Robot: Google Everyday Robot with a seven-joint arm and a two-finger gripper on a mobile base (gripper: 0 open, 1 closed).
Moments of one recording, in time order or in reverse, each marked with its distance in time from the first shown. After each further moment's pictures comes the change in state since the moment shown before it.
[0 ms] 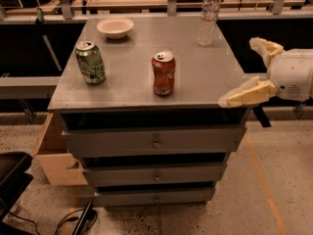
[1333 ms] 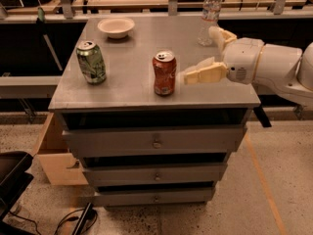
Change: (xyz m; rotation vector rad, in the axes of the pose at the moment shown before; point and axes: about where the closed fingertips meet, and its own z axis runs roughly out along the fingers) arm -0.047 -0.006 0.093 -0.057 -0.237 0.109
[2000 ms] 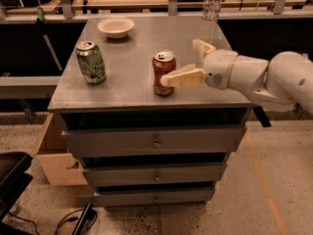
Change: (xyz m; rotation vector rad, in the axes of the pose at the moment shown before) arm 0.038 -0.003 0.051 -0.018 -0.033 0.118
